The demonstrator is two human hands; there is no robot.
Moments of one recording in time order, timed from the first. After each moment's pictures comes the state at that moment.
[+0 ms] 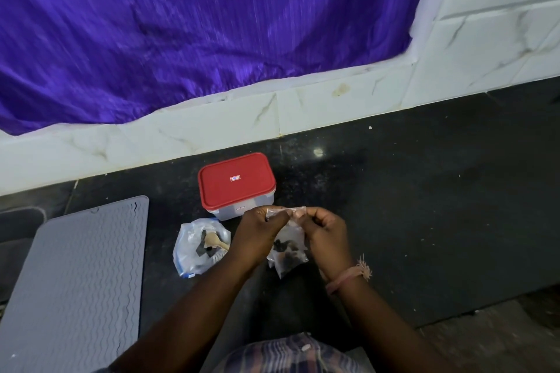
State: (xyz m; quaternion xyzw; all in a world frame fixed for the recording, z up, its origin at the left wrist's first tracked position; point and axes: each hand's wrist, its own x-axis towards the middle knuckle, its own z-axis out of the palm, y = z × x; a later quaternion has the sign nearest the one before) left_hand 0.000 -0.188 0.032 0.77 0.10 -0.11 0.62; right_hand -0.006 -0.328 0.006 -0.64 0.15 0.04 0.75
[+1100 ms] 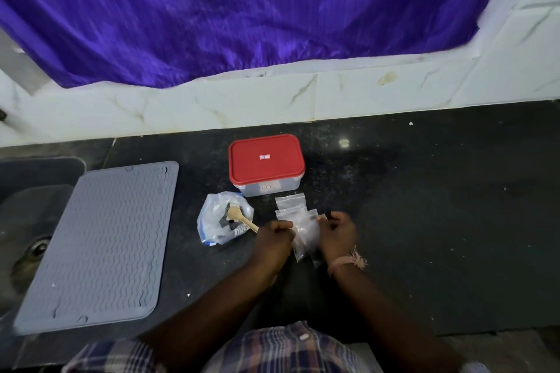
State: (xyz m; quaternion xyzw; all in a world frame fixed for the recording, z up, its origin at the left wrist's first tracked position) left_hand -0.032 -0.185 -0.030 0.68 0.35 -0.14 0.63; right_hand 0.013 -0.314 -0.087 -0.78 0.24 0.04 0.58
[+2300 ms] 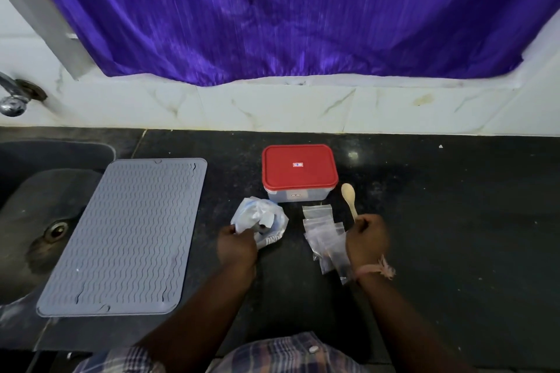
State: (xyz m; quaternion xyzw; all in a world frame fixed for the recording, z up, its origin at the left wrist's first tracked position) left_hand -0.043 -0.079 -0.040 0.57 0.56 0.06 0.61; right_hand 0.027 -0.294 -0.057 -0.88 0.17 -0.08 0.43
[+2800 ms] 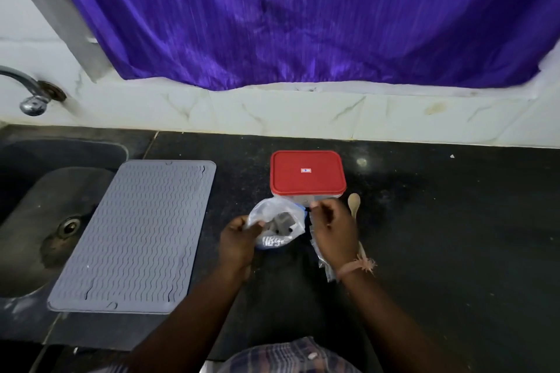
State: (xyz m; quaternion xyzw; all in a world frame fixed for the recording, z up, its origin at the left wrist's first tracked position) left_hand -0.046 -0.067 -0.020 0.61 0.43 0.04 0.67; right_hand 0.024 -0.239 -0.020 -0.84 -0.06 -0.02 0.53
